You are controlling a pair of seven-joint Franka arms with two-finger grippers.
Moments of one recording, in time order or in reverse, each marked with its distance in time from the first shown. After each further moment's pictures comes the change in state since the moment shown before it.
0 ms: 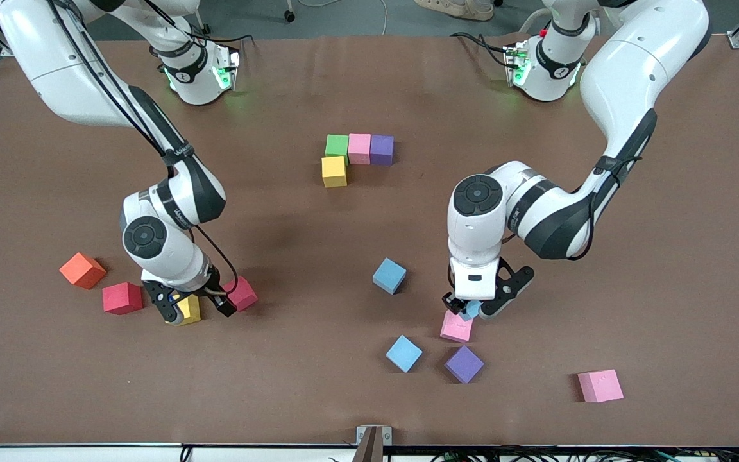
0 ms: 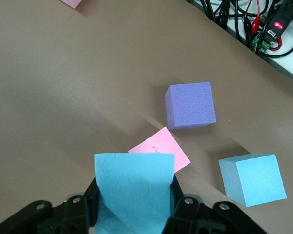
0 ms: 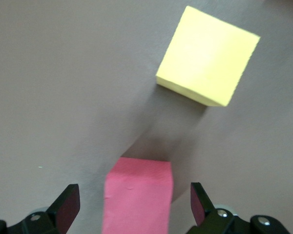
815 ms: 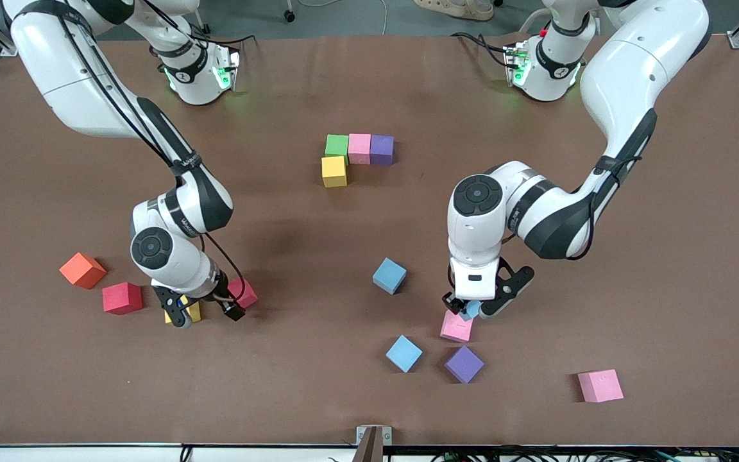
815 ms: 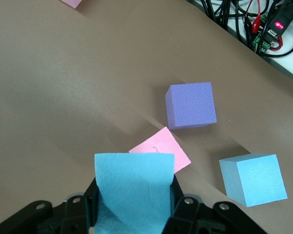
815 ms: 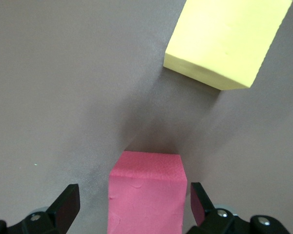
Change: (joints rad) left arm 0.000 0.000 0.000 0.000 0.000 -0.002 0.000; right arm 0.035 0.050 -0.024 0.033 0.034 -0.002 0.000
